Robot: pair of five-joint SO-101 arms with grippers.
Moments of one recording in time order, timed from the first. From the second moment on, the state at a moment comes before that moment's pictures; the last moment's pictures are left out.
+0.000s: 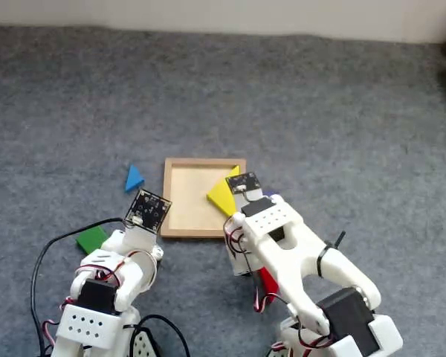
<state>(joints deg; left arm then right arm) 7.5 -92.2 96.0 60.7 -5.6 -33.5 -9.9 50.9 63.5 -9.4</state>
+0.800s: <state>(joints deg) 7.5 -92.2 96.0 60.7 -5.6 -33.1 -19.6 51.6 64.0 -9.5</state>
